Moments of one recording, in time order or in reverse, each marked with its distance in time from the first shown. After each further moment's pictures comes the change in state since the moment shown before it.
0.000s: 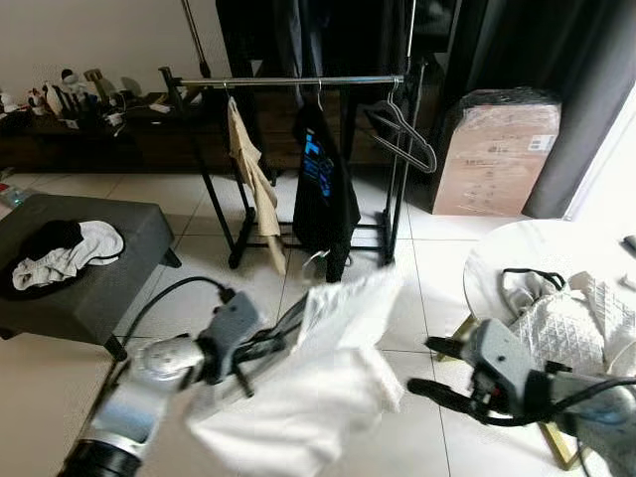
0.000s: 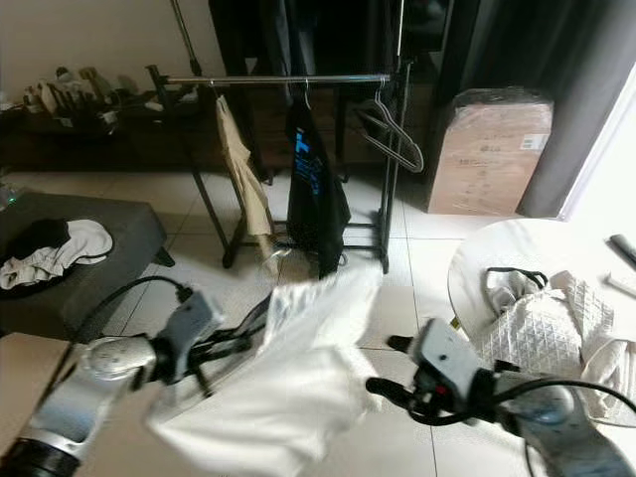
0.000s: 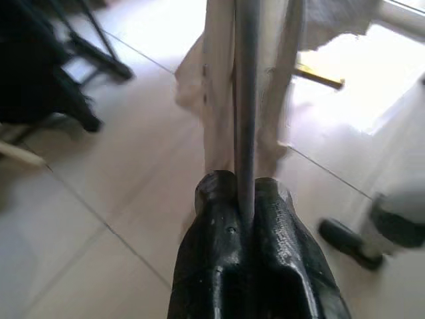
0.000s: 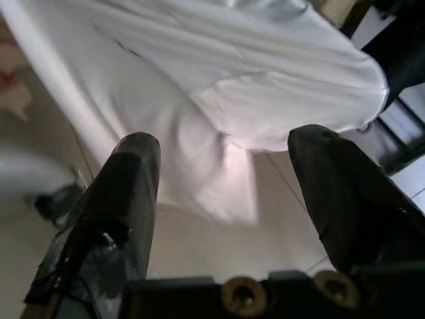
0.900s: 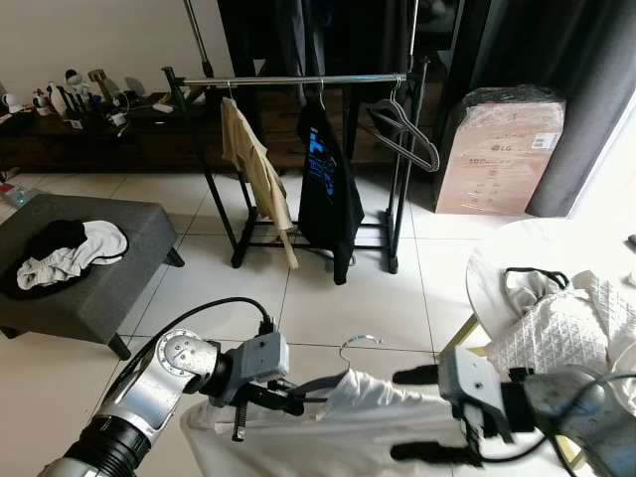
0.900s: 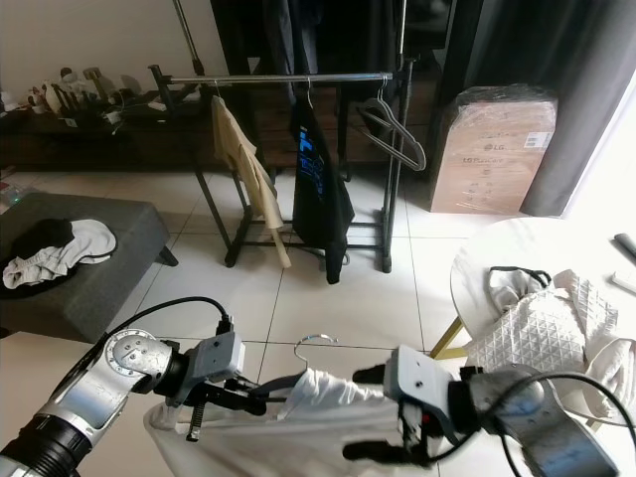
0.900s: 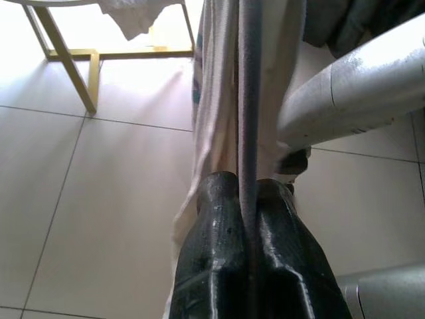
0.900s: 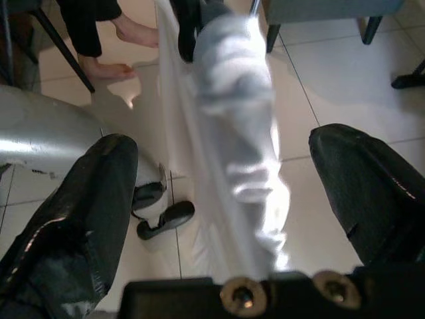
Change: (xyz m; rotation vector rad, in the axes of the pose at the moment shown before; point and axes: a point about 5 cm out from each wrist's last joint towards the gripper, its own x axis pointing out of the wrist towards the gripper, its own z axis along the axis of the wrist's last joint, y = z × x) left arm 0.024 -0.025 0.007 0.272 0.042 -0.517; right arm 0.032 0.019 0.016 -0.073 -0.052 0.356
